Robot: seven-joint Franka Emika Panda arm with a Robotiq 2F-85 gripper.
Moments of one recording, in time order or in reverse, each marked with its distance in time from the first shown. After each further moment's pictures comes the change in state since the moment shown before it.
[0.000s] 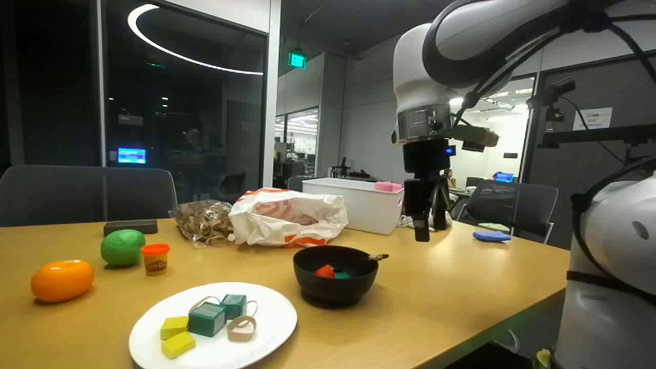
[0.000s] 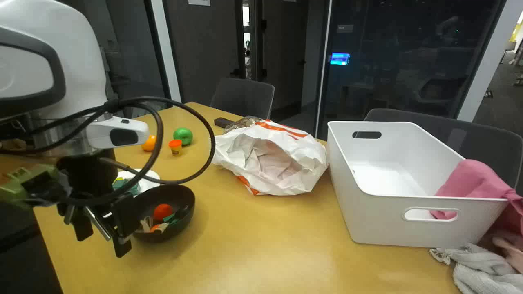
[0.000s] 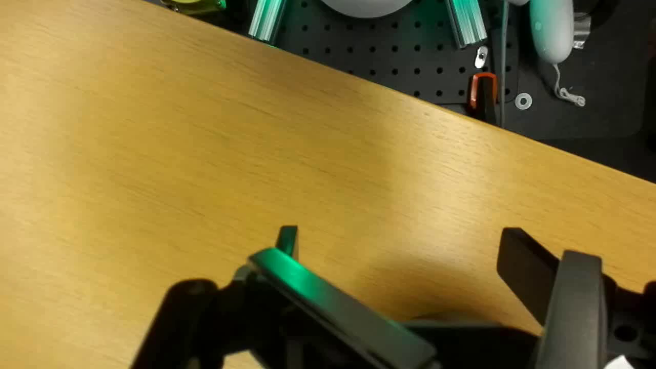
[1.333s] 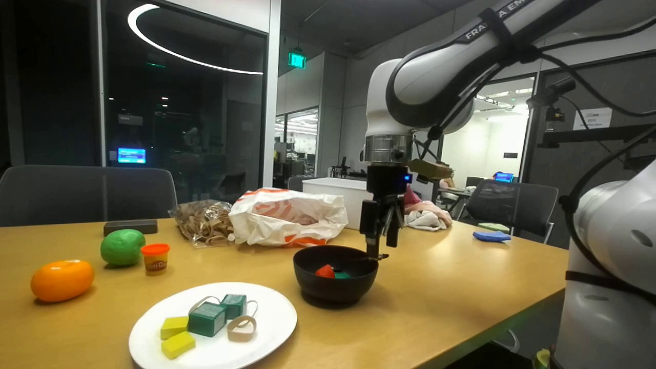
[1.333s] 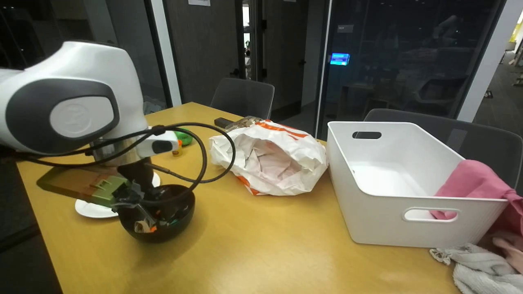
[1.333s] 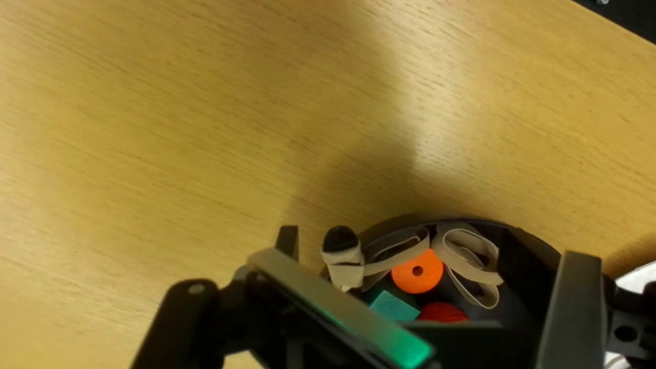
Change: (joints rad) arm 0.037 0.259 -0.034 0.004 0.041 0.380 -0.076
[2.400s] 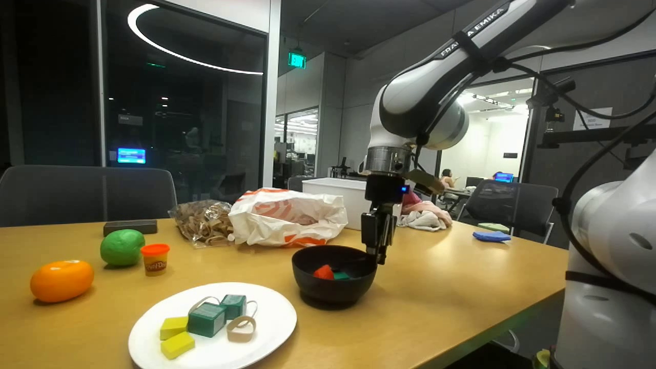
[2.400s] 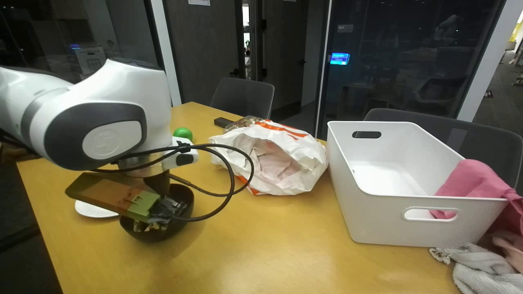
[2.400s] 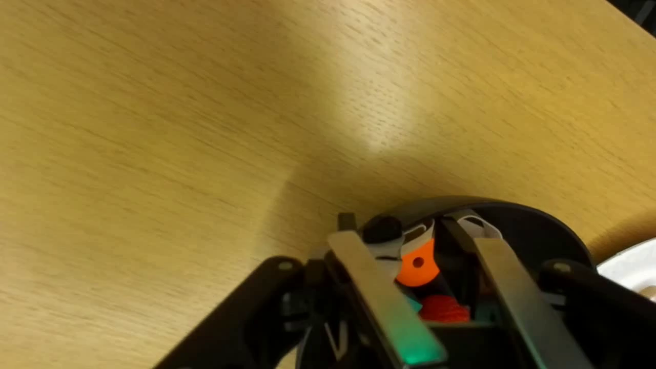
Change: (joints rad) arm 0.002 0.089 -0.100 0.006 0.111 0.078 -0.207
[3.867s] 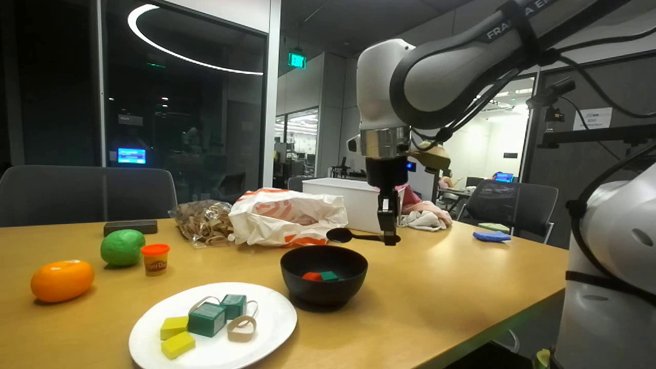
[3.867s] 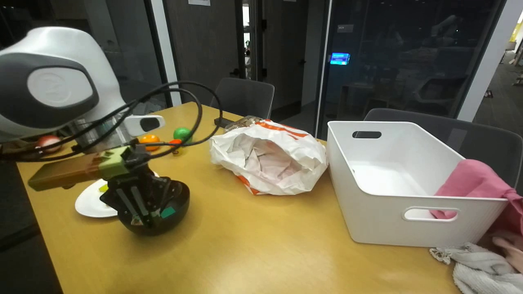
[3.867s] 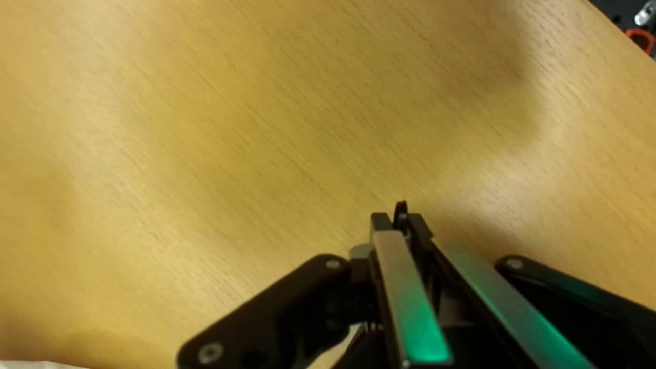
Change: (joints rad) arm -0.001 -0.129 0.205 0.025 -0.347 -0.169 0.095
